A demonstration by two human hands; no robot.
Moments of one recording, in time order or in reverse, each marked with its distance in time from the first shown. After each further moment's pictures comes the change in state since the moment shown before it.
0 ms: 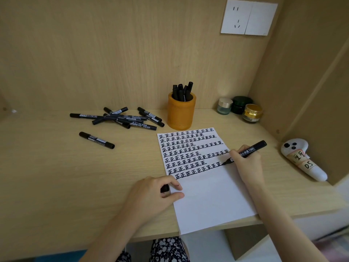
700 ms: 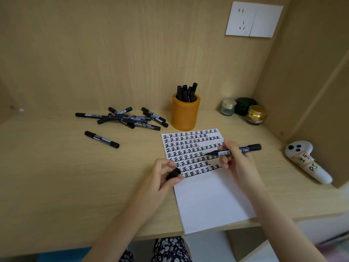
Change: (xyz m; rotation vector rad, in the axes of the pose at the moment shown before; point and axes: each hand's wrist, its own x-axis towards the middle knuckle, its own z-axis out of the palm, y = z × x) left_hand -0.001 0.011 -0.006 -0.412 0.095 -0.045; right_hand -0.024 -0.030 0.014 0.523 -0.365 0.105
